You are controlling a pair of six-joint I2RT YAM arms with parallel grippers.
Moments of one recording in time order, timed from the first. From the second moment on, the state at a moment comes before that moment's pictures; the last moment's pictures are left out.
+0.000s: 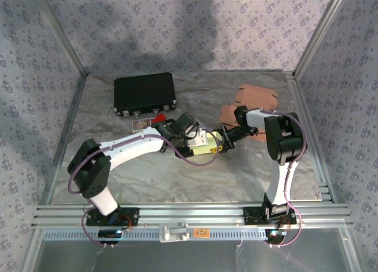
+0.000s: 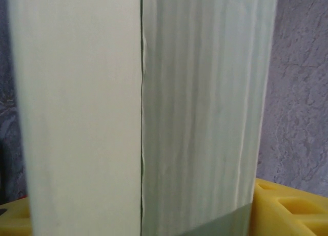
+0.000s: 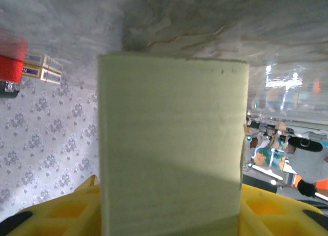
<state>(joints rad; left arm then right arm) -0.89 1.66 1.21 -0.64 -0.10 0.57 0.21 1.97 1.15 -0.84 -1.14 1.21</state>
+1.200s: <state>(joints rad) -0.88 1.71 1.27 -0.66 -0.04 0.44 0.48 1.18 0.85 -0.62 -0.23 1.30</state>
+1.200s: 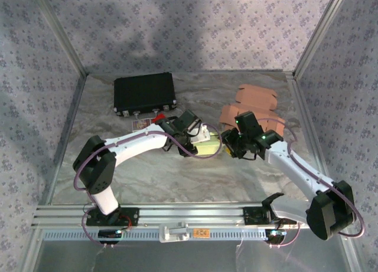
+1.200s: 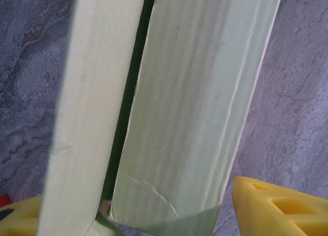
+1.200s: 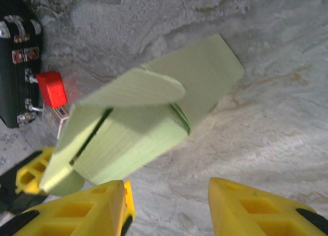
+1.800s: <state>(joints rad) -0.88 1.72 1.31 -0.67 -0.01 0.43 0.46 1.30 0.95 -0.71 -0.19 1.24</state>
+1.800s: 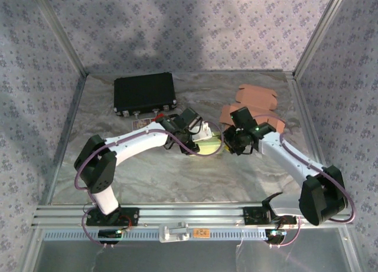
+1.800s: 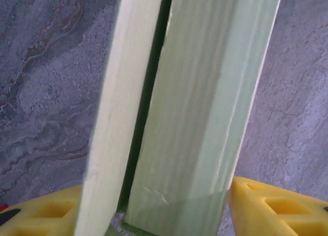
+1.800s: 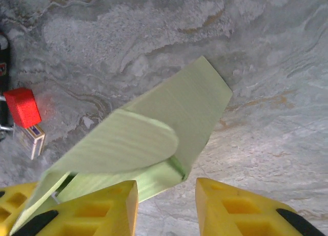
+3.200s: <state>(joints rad) -0.88 1.74 1.34 -0.70 0.01 0.44 0.47 1.56 1.31 -1.04 0.01 0.03</state>
